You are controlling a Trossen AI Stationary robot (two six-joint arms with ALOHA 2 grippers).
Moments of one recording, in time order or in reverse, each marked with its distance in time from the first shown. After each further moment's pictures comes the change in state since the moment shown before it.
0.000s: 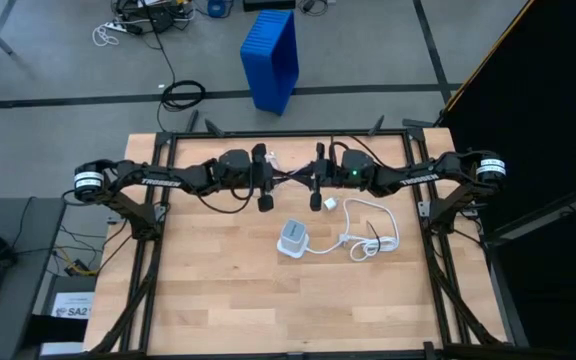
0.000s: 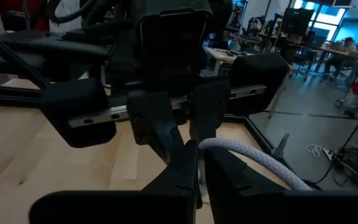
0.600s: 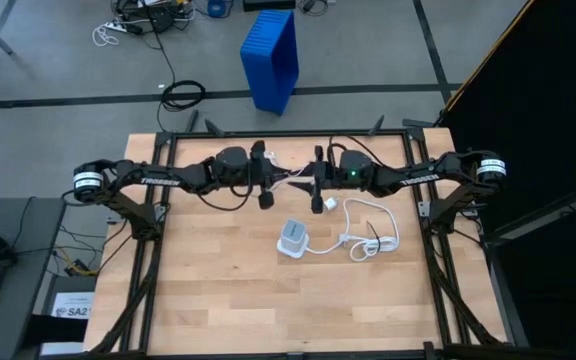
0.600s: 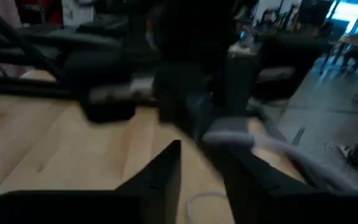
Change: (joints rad) left arm 0.043 -0.009 -0.038 0.155 0.072 -0.097; right arm 0.007 -0.002 0.003 -0.096 -0.048 -0.010
